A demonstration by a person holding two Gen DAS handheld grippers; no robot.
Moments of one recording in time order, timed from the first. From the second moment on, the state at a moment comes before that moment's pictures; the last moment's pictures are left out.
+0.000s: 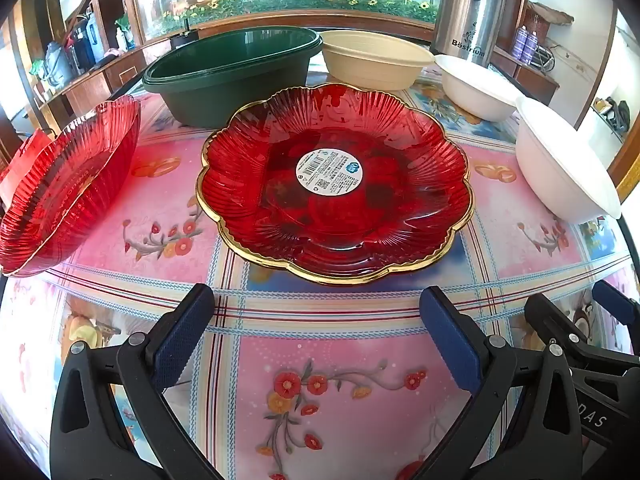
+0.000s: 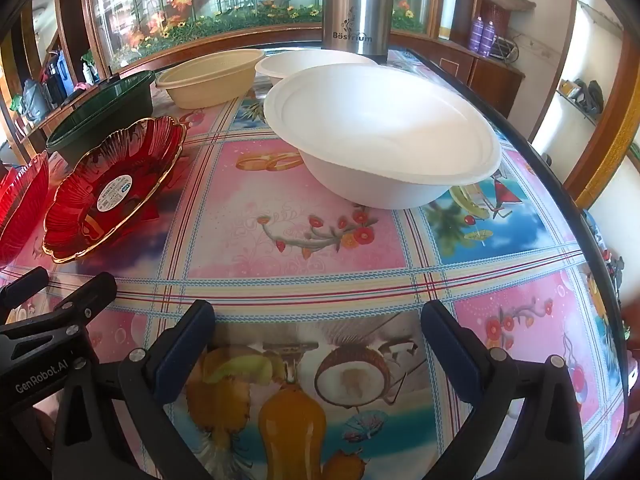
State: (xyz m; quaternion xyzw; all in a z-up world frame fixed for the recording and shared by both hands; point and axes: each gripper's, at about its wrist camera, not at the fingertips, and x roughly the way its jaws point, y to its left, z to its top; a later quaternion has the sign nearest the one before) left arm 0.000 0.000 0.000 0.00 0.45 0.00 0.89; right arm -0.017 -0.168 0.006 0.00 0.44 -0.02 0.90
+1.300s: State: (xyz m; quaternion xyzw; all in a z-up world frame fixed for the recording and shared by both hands) left arm -0.039 0.091 0.036 -0.04 0.47 0.03 0.88; right arm -0.049 -0.096 0.053 -0.04 0.48 0.09 0.87
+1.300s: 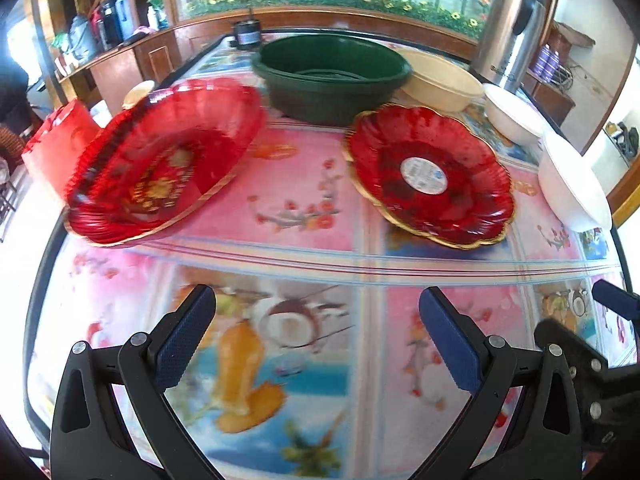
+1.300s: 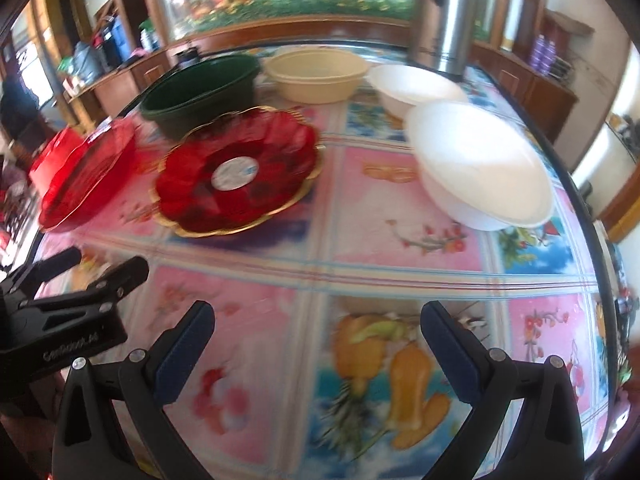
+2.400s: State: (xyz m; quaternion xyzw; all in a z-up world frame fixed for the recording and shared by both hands) left arm 0.026 0.313 0.077 -0.09 0.46 0.17 0.87; right arm 0.068 0.123 0.071 -0.08 0.51 0.26 0.81
